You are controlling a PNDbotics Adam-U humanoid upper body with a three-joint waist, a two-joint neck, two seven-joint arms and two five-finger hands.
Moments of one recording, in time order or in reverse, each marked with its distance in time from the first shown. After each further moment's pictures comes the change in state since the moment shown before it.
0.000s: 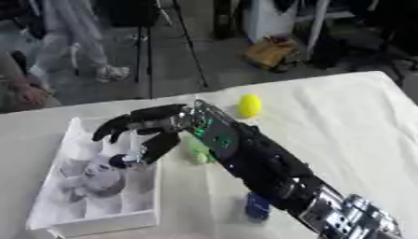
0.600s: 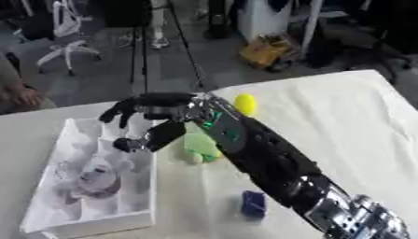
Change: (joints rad) left arm 0.002 0.000 0.001 0.000 -0.002 0.000 0.000; right arm 0.011 -0.037 -0.059 -0.049 0.029 0.046 -0.222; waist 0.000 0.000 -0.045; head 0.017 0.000
